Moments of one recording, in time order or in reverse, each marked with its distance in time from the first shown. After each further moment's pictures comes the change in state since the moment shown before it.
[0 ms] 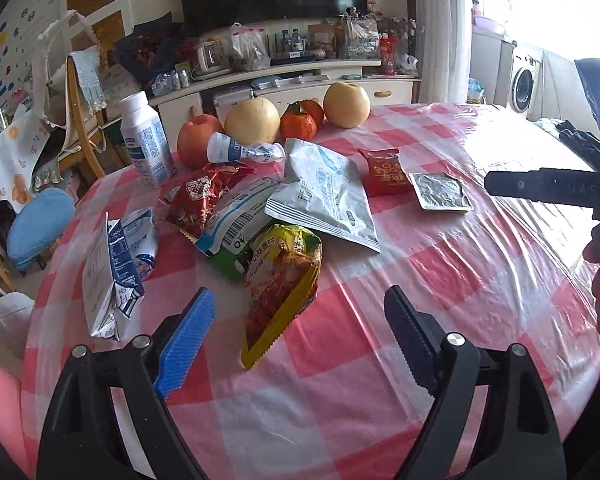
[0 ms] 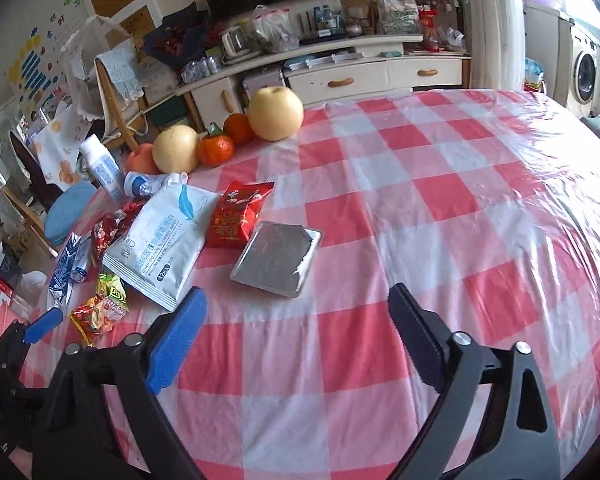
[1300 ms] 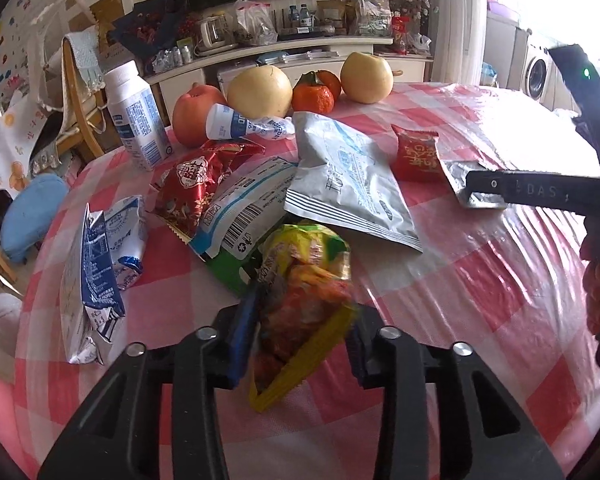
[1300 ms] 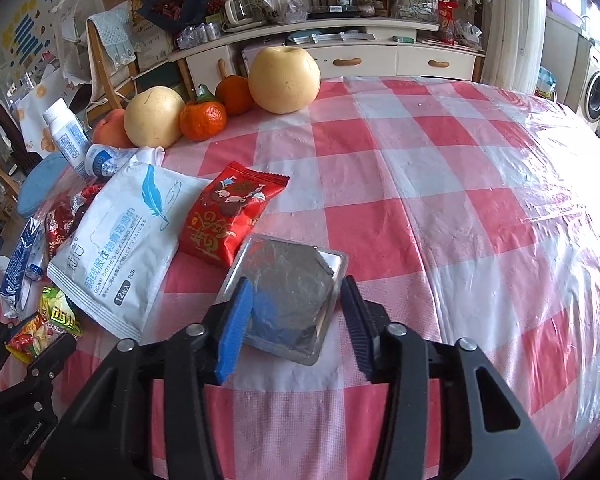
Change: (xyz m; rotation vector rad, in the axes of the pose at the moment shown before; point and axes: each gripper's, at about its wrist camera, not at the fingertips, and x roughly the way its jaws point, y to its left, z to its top) left arm 0.038 0.010 0.010 -0.032 0.084 0.008; right arm 0.063 0.012 0.024 -0.063 0.067 -0.065
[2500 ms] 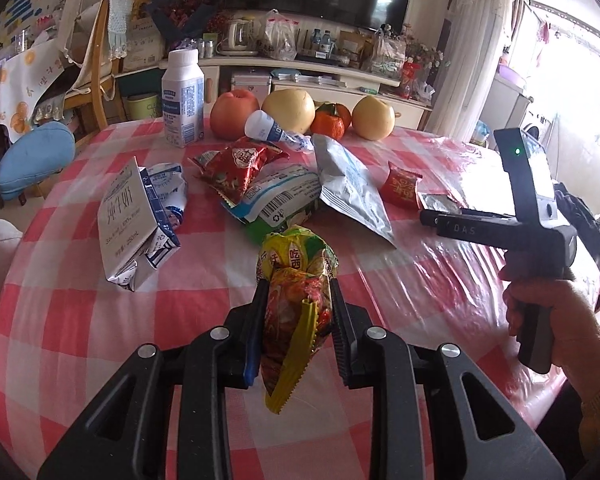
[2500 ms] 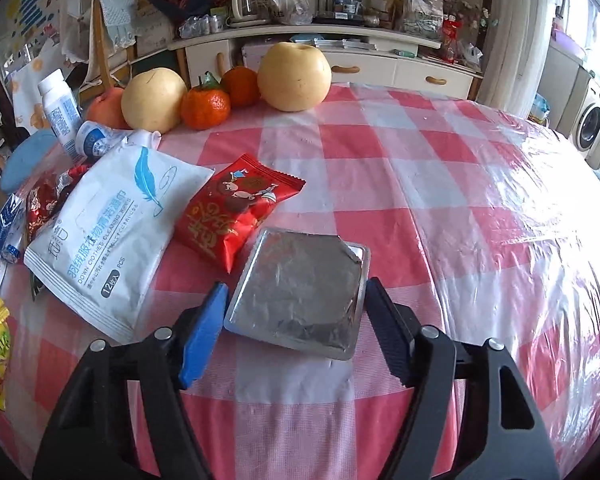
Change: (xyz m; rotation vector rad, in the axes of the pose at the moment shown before) left arm -0.056 0.041 -0.034 -0.193 -0.074 -0.133; right arm 0.011 0.021 -0.001 -0.092 -0.013 -0.087
